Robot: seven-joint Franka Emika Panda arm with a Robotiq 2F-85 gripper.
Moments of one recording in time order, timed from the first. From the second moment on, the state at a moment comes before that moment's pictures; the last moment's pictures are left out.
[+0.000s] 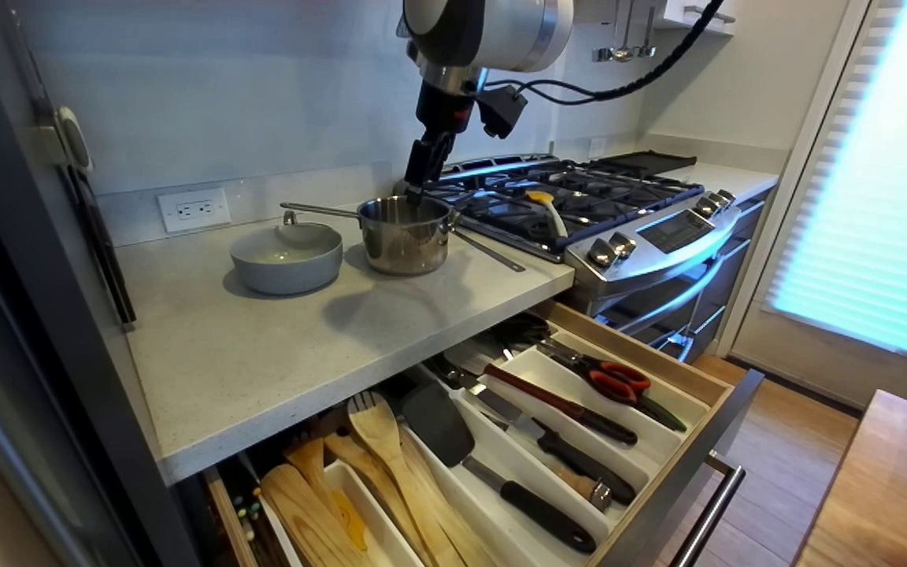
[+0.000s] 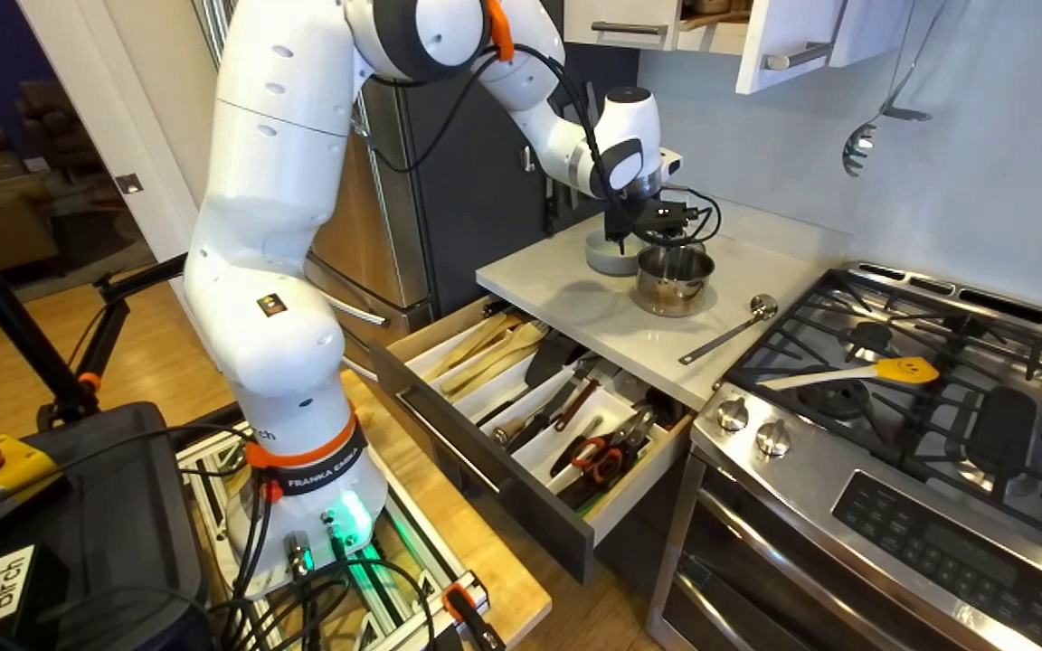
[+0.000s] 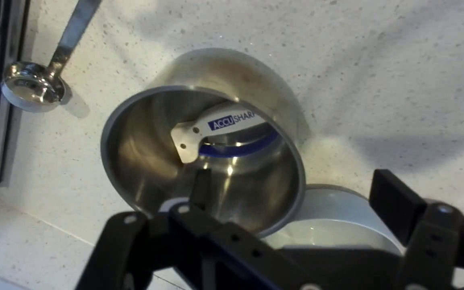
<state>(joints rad) 0.01 0.43 0.02 -1.94 0.06 2.74 -0.71</state>
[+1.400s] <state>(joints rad) -0.11 0.59 0.15 -1.91 -0.02 2.96 -0.69</state>
